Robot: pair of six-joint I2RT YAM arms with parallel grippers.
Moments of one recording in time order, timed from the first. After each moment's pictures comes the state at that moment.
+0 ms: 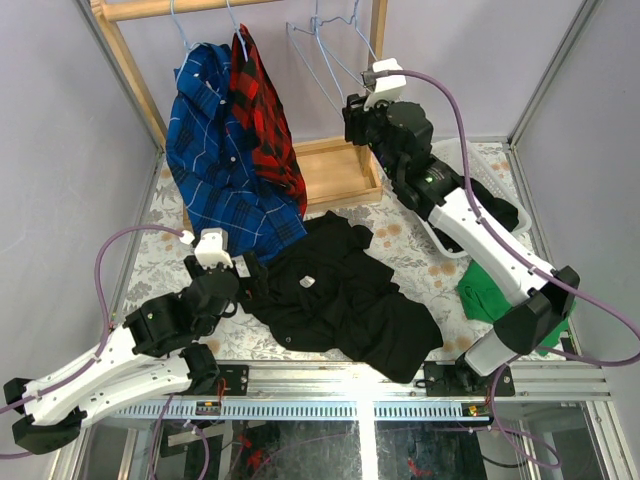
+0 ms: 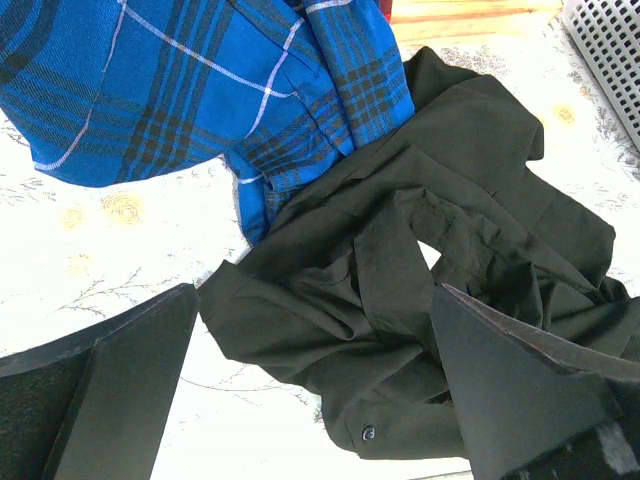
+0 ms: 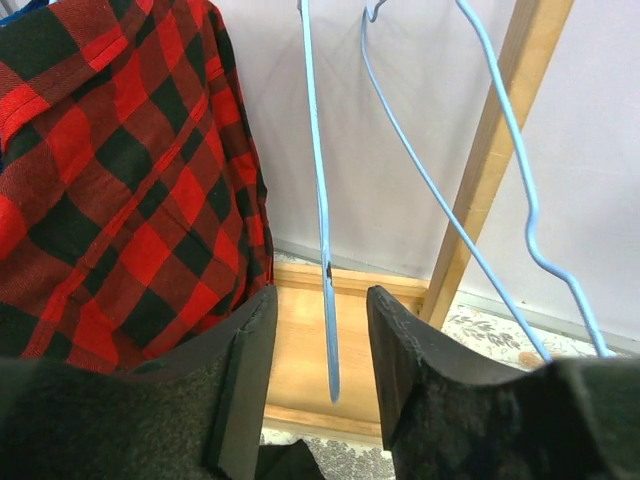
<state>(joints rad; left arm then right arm) -1.00 0.60 0.74 -0.77 -0.72 -0.71 0.66 1.60 1.69 -0.07 0.29 0.00</state>
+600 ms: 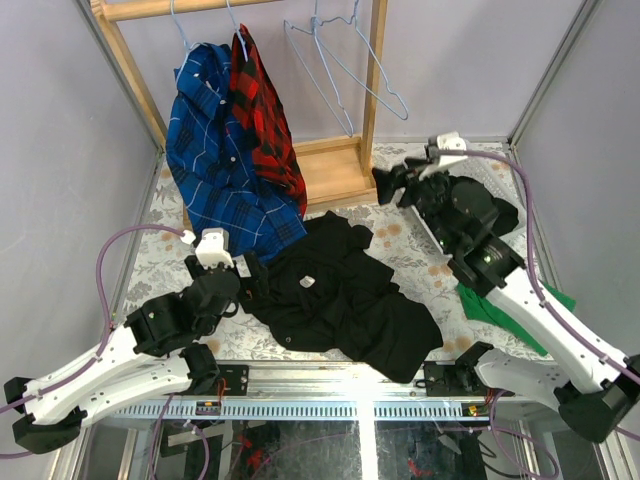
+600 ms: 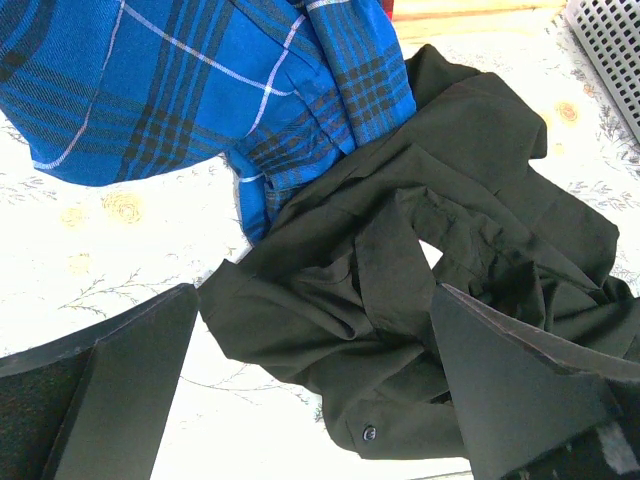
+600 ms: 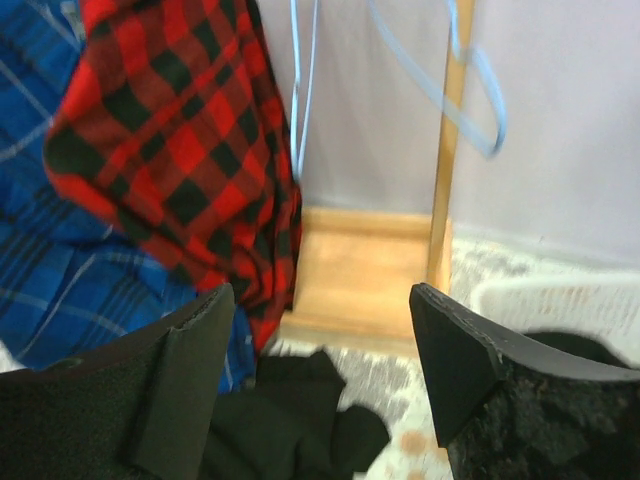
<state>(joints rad) -1.00 0.60 0.74 -0.77 -0.72 -0.71 0.66 1.07 1.15 0.03 0.24 0.07</state>
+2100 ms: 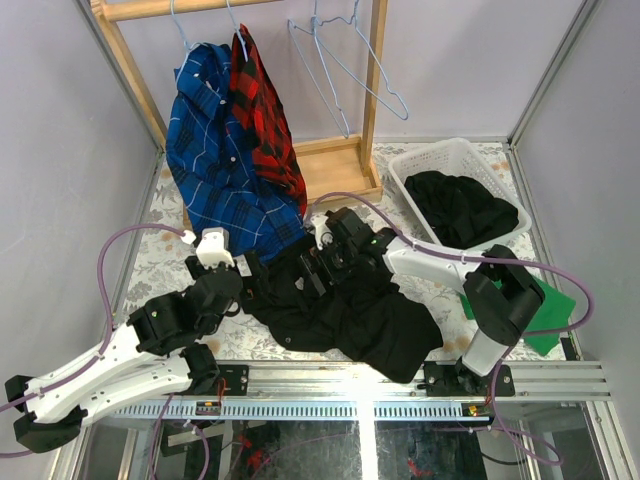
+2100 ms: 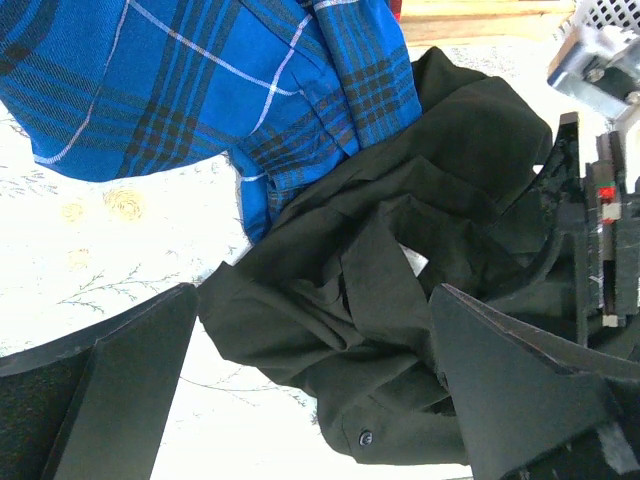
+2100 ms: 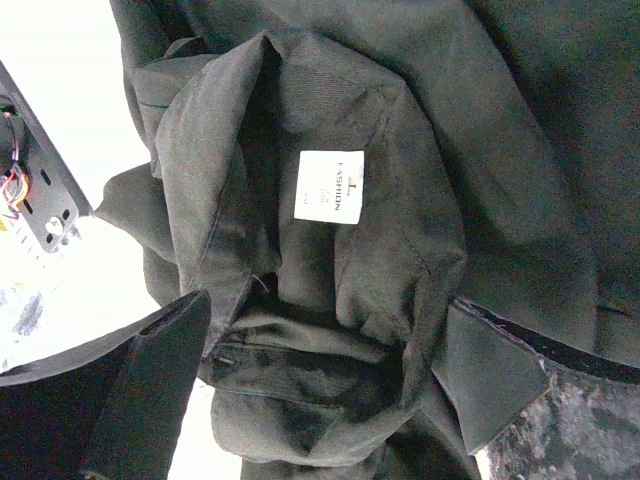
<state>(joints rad) -1.00 0.62 0.74 -0.77 -0.74 -0.74 0.84 1.68 1.09 -0.29 -0.39 0.22</state>
